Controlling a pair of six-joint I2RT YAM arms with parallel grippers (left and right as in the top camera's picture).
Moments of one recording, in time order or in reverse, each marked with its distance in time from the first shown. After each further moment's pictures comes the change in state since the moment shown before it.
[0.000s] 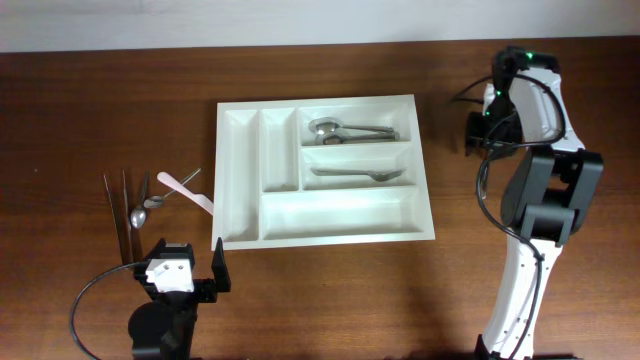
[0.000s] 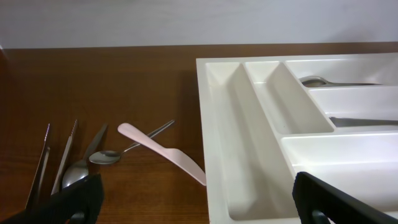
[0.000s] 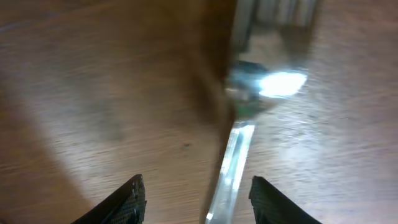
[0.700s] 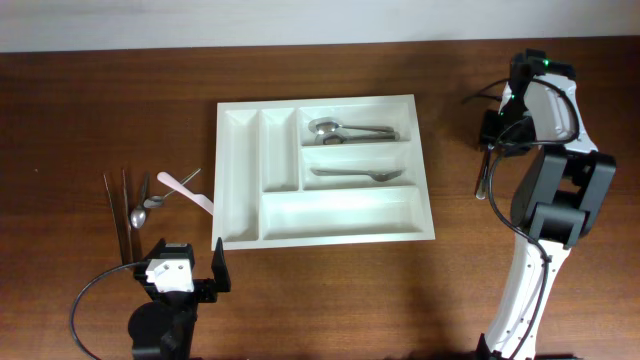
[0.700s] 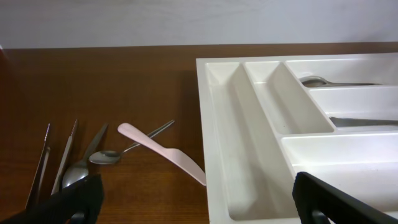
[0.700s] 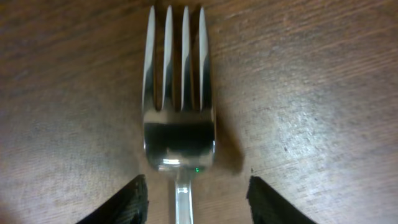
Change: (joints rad) left arm 0.000 0.000 0.000 0.000 0.000 0.000; right arm -0.050 0.000 -0.049 0.151 0.022 0.013
